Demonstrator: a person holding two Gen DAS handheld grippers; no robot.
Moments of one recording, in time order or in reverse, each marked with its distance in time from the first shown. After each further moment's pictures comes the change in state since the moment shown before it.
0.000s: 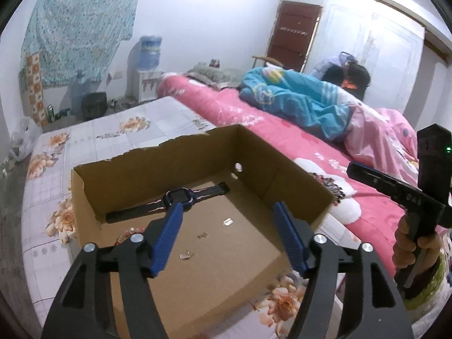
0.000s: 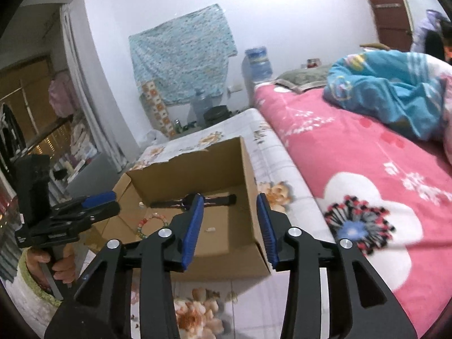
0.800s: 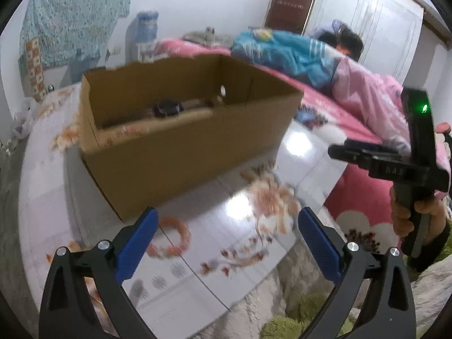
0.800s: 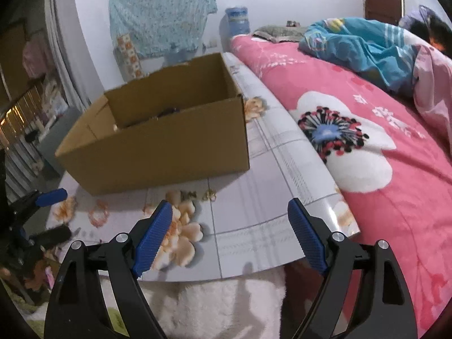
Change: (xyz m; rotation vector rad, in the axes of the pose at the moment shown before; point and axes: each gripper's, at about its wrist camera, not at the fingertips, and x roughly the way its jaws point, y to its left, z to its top) left arm -0.030 -0.042 -0.127 0.009 0.168 0.021; right arm -0.008 0.014 -0.103 -0.063 0.220 -0.182
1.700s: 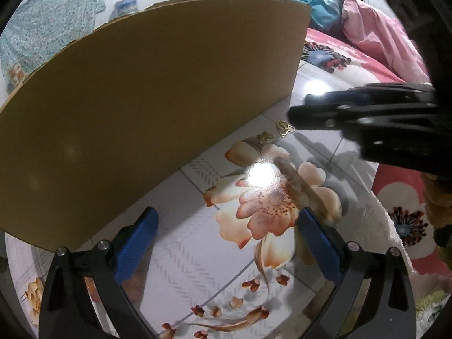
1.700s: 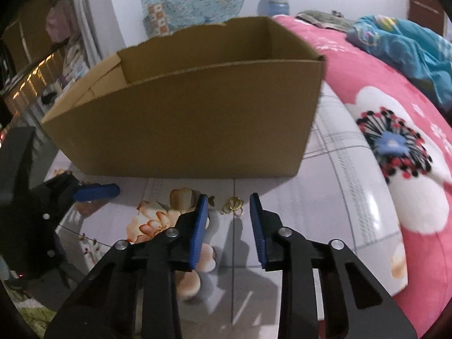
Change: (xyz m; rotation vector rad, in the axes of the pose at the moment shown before) left arm 0.109 -0.037 0.009 0.164 0.153 0.120; right arm 0.078 0.023 0.014 -0.166 0.109 0.112
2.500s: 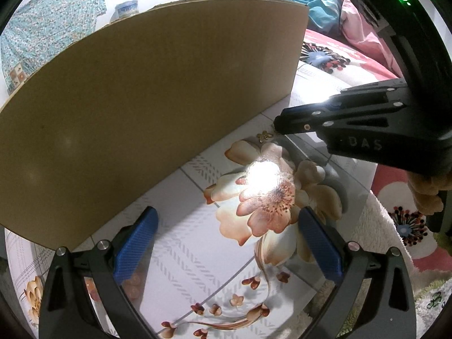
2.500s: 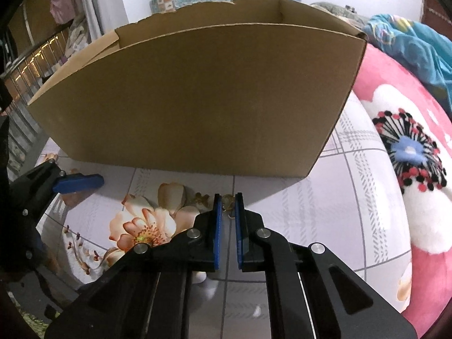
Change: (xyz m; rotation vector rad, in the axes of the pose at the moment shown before) left arm -0.001 0.000 -0.005 0.000 -0.010 0.004; right arm 0.029 0.001 0.011 -0.047 0.063 0.006
